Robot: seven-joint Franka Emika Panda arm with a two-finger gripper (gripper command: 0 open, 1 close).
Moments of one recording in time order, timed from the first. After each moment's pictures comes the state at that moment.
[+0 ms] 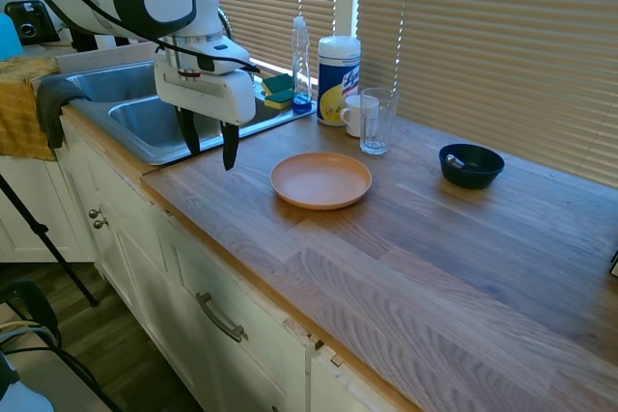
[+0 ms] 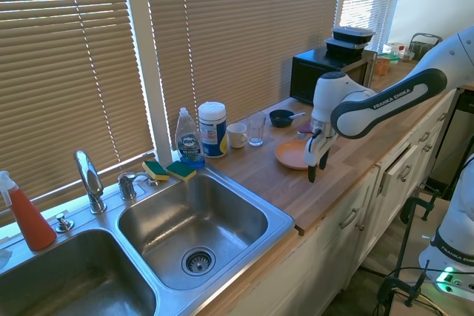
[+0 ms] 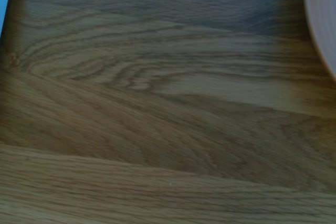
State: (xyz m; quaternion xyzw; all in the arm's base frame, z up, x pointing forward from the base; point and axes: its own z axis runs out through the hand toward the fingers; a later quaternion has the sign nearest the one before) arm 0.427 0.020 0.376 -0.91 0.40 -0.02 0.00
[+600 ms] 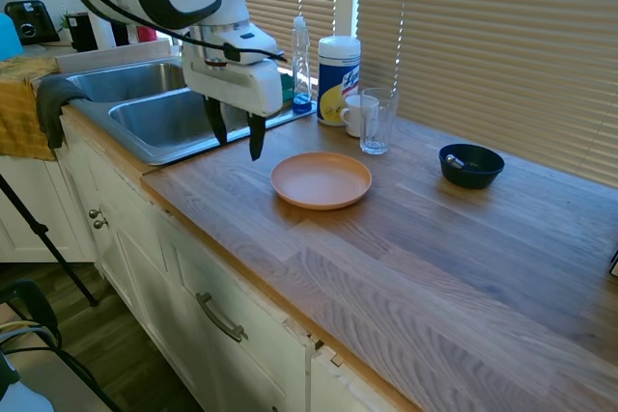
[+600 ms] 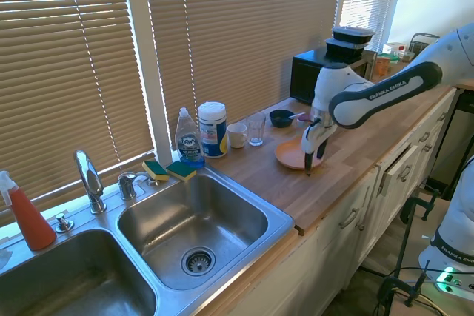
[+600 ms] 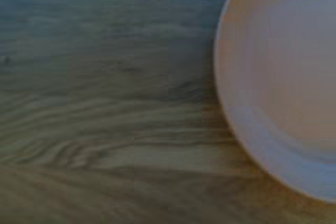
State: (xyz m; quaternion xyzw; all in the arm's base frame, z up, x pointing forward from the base) arm 0.452 -0.034 0.401 -0.89 0.45 -0.05 0.03
